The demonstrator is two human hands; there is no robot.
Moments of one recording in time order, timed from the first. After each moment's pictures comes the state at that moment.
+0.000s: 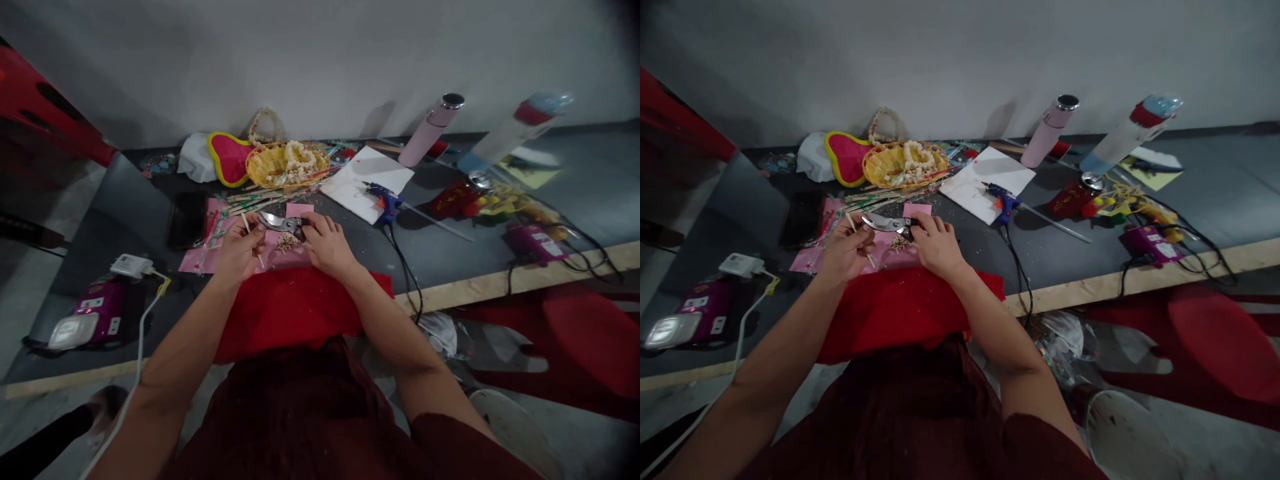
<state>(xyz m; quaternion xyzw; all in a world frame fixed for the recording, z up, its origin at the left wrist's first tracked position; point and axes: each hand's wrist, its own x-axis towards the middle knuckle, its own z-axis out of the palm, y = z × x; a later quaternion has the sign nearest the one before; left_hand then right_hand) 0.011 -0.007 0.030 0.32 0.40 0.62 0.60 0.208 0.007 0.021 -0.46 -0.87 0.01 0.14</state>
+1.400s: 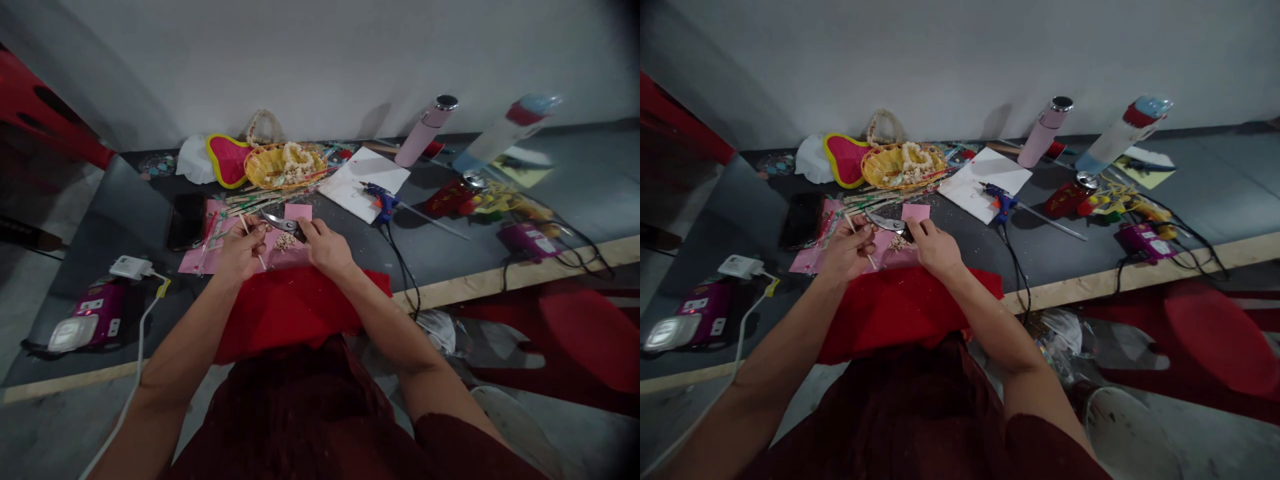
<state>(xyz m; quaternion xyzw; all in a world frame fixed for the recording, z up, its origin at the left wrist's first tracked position) 0.012 -0.007 0.029 0.30 0.39 0.61 0.62 0.201 -0.002 0.026 -0.52 -0.85 0.02 0.10</state>
